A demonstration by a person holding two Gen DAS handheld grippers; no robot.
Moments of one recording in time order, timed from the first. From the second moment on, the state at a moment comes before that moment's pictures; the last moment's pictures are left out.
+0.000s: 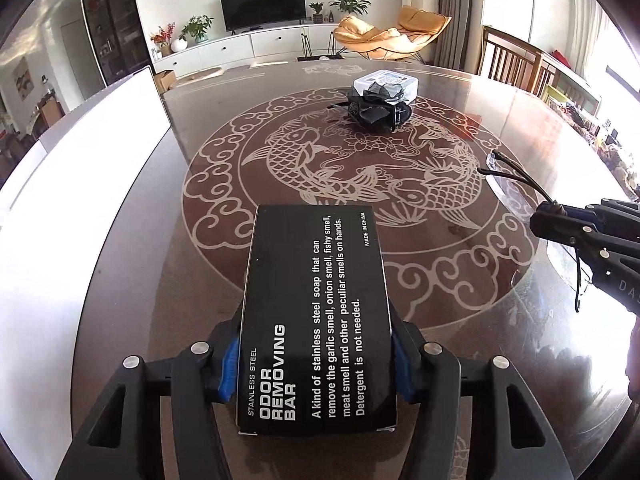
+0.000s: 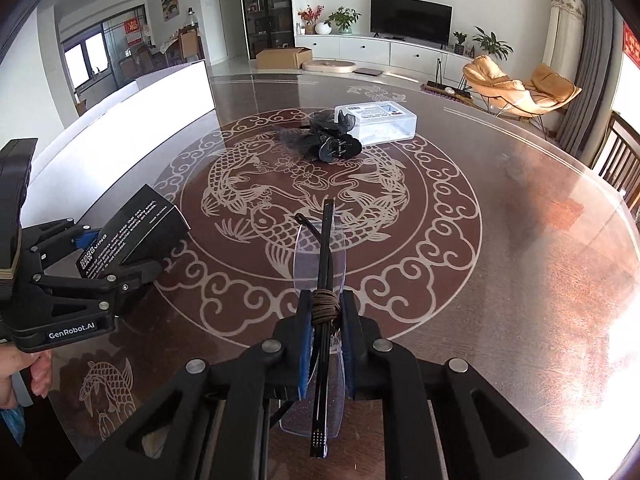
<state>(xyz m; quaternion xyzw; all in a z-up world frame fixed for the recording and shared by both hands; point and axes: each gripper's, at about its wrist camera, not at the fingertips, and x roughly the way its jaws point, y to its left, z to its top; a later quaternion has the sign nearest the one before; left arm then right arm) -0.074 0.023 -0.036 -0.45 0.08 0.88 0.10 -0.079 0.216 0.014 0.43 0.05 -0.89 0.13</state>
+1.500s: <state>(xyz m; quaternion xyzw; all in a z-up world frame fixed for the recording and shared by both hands) -0.091 -0.354 0.045 -0.48 -0.07 0.86 -0.14 -0.210 -0.202 0.071 0.45 0.00 -0.81 0.38</state>
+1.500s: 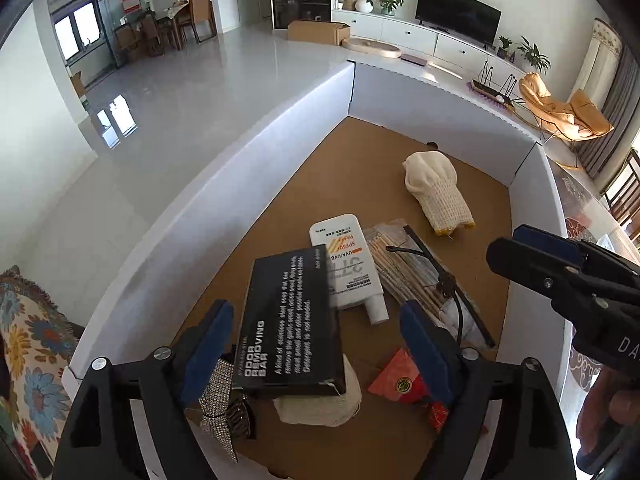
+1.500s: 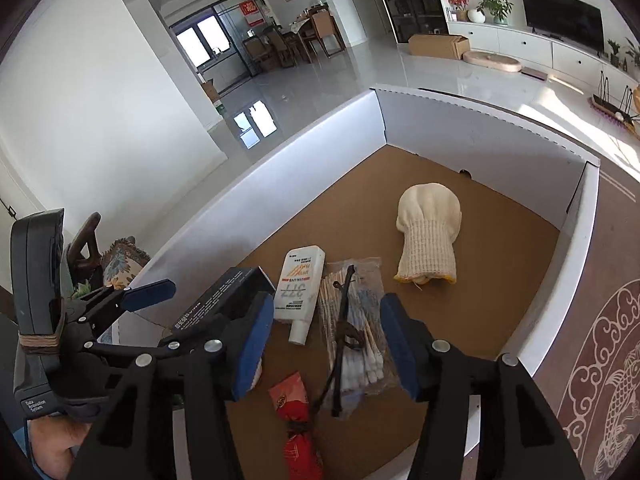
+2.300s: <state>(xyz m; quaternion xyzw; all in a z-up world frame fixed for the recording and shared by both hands) -0.100 0.054 -0.033 -0.43 0.06 0.88 0.18 -0.104 0.259 -0.001 0.44 -0.07 -0.90 -0.01</state>
